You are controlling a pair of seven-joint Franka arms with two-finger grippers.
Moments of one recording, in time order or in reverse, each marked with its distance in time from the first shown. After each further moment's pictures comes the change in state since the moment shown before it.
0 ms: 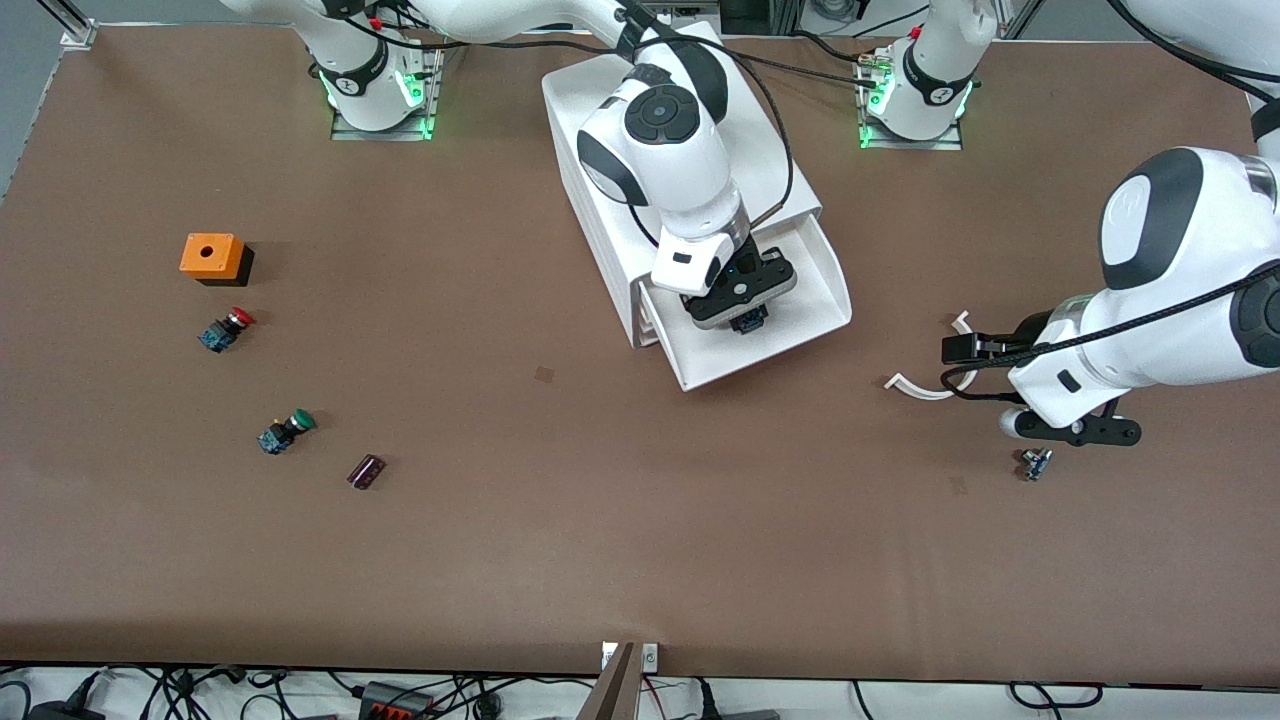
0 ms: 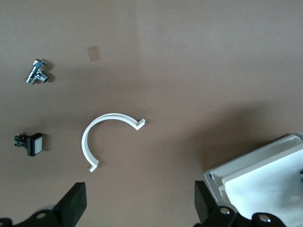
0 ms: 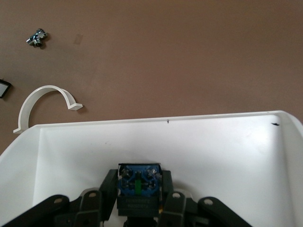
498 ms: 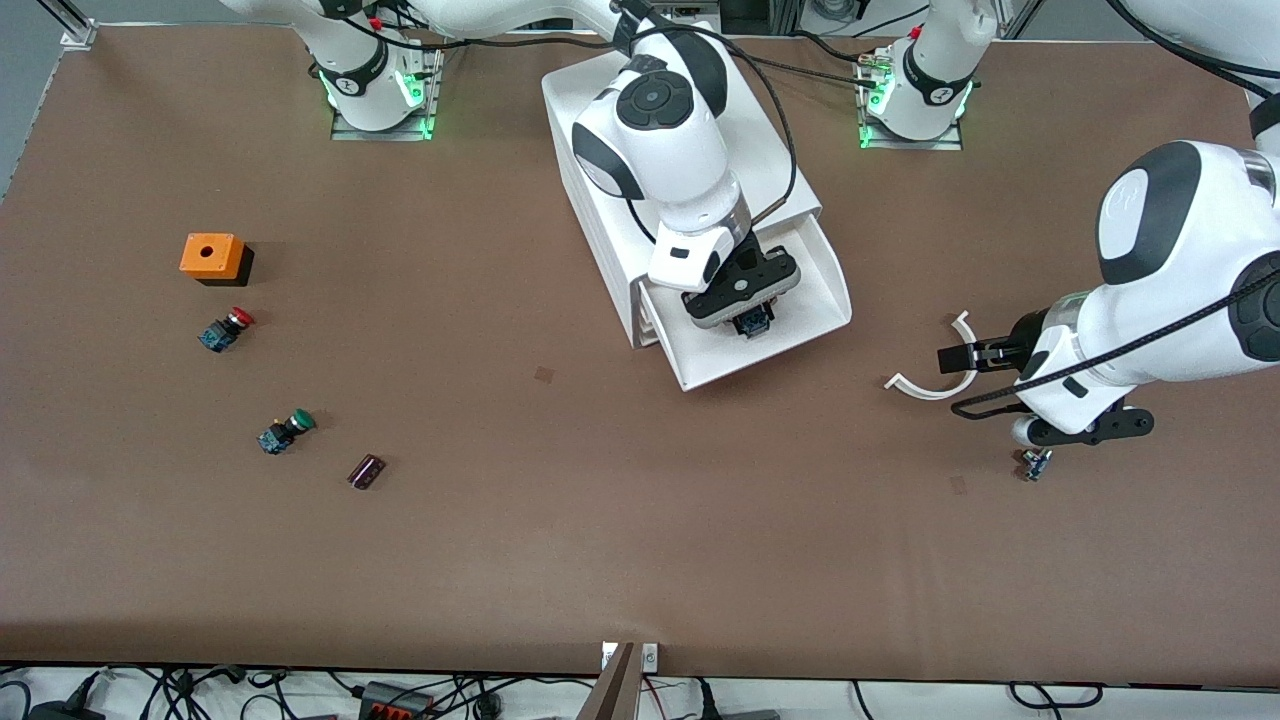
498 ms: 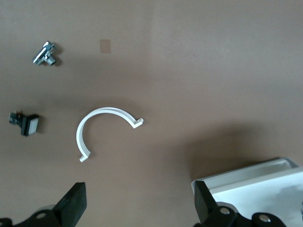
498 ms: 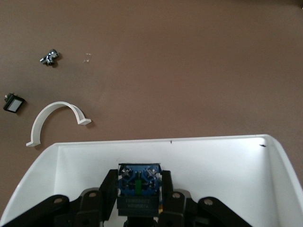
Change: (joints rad) left arm -0.007 0.000 -0.006 0.005 0.000 0.000 -0.225; right arm -0.007 -0.003 -0.010 0.060 0.000 0.000 0.003
